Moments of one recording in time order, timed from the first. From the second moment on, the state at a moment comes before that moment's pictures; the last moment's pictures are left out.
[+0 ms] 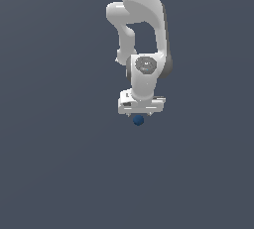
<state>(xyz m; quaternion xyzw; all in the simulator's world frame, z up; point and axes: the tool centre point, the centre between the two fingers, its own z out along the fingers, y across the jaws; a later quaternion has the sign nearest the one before) -0.036 0.059 0.084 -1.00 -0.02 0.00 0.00</state>
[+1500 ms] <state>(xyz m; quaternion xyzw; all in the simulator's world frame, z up) -0.038 0.060 0.032 -1.00 -0.02 0.00 0.00</state>
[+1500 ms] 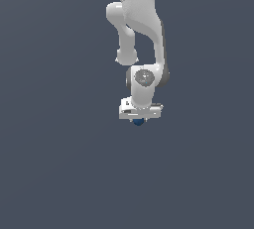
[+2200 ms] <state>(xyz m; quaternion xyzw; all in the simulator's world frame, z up) -0.040 0.062 0.062 -1.00 -0.02 0.00 0.00</state>
